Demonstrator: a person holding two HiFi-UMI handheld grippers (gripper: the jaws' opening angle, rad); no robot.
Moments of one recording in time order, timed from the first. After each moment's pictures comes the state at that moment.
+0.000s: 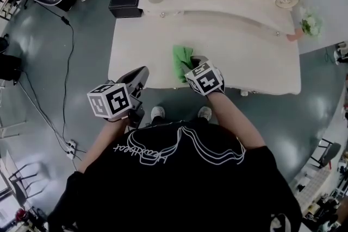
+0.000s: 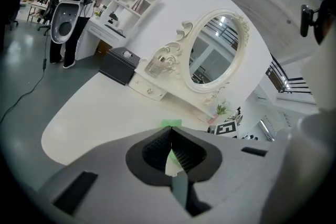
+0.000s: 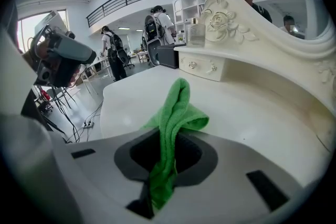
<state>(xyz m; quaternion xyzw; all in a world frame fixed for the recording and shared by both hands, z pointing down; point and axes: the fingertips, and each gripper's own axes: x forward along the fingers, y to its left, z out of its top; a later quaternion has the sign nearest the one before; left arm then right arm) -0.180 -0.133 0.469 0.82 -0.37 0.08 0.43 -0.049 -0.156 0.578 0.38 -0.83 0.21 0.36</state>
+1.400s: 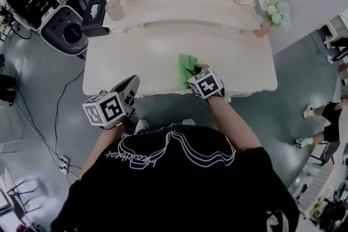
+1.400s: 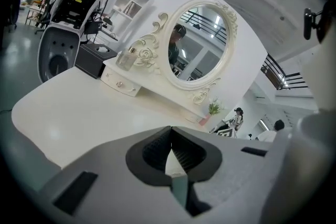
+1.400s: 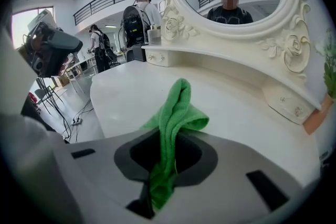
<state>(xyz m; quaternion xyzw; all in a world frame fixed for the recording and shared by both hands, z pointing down) -0.063 -0.105 0.446 0.83 -0.37 0.06 0.40 0.132 -0.122 0.578 0.44 -0.79 0.21 0.37</state>
